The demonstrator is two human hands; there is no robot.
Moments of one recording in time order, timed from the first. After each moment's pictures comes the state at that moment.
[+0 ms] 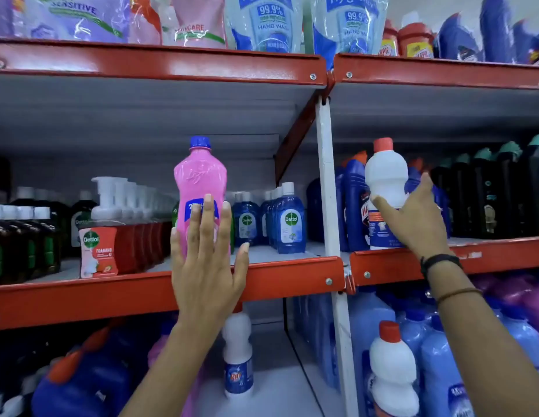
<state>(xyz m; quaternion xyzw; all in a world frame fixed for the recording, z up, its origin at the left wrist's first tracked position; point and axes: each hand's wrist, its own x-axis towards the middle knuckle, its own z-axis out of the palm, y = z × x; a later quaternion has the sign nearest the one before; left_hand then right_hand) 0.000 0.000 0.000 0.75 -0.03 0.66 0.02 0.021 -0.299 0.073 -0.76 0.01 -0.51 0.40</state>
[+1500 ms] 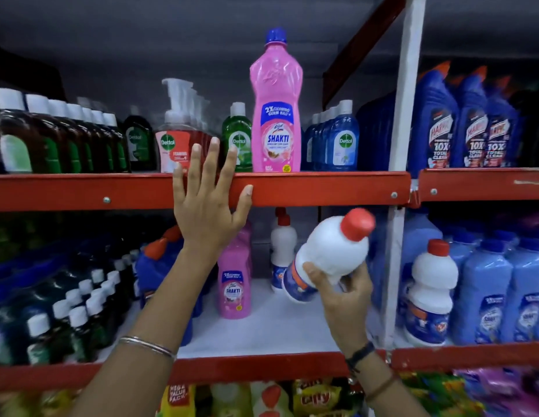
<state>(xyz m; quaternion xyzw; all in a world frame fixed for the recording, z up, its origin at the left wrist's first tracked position) -0.016 0.107 -0.046 0.73 0.00 0.68 -0.03 -0.039 -0.095 -0.153 -0.54 -0.23 -0.39 0.71</state>
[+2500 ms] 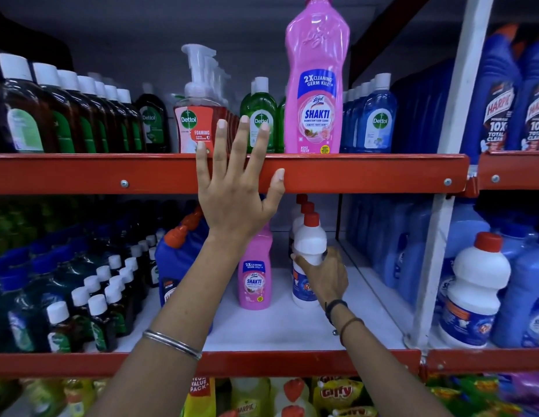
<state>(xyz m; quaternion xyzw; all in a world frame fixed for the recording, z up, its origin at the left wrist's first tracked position) -0.010 0.107 -0.045 0.70 0.00 0.71 -0.04 0.089 -0.037 -0.195 -0.81 -0.01 -0.28 0.52</state>
